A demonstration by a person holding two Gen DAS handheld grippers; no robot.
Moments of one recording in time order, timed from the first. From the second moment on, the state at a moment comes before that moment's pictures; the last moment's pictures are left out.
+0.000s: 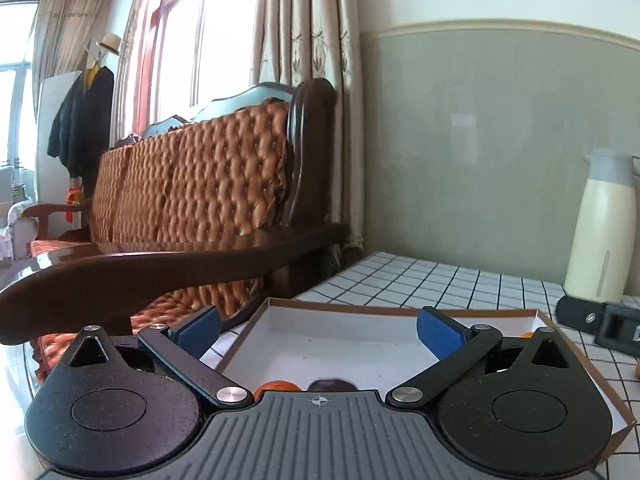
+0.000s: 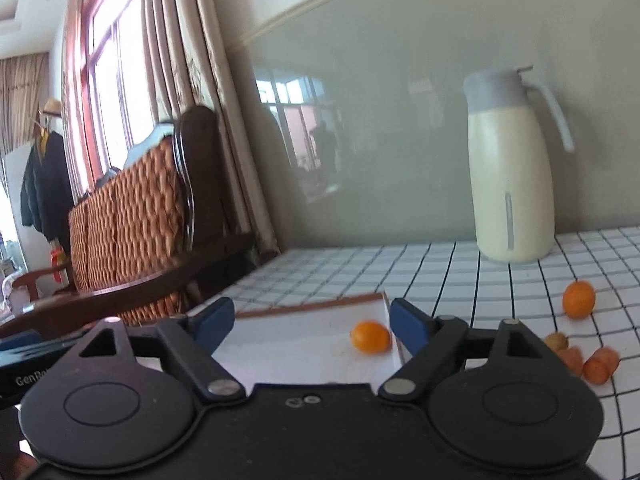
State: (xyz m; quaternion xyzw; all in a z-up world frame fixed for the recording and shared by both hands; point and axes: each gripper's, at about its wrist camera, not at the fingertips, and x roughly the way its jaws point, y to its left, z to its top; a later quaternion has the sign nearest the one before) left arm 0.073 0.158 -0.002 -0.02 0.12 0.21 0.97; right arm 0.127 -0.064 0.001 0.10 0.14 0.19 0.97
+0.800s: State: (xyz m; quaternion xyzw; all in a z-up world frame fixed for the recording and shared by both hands) left arm 0.072 0.095 -0.001 0.03 0.14 0.13 0.98; right arm 0.106 -0.132 -0.001 0.11 0.16 0.12 0.97
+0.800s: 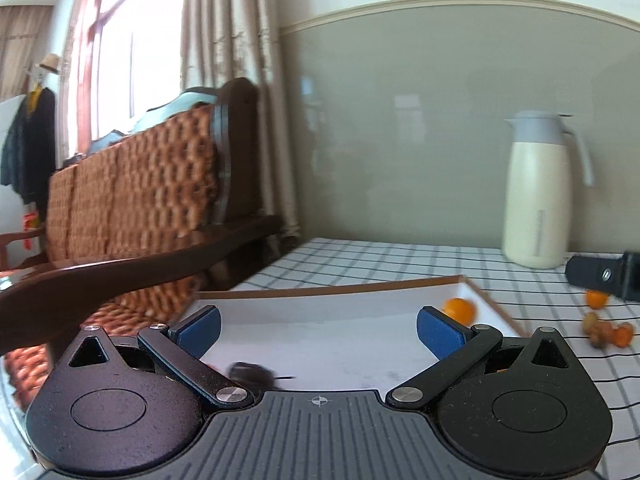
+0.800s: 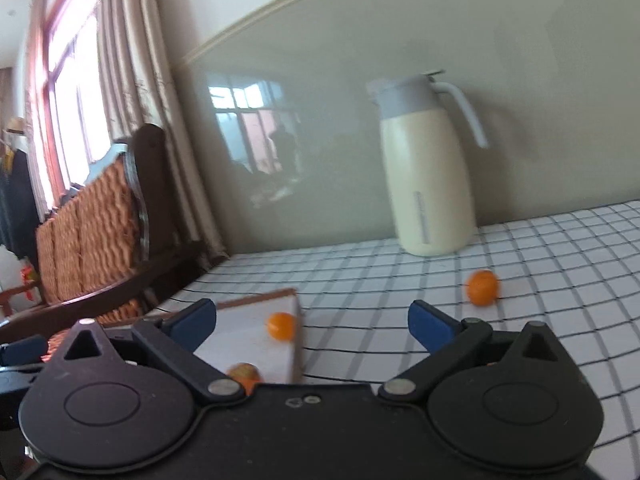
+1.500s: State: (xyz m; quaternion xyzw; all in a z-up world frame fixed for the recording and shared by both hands) left arm 0.089 0.002 -0.008 0.04 0.15 0.01 0.99; right arm 0.095 -0.216 -0.015 0.11 0.21 0.02 0.97
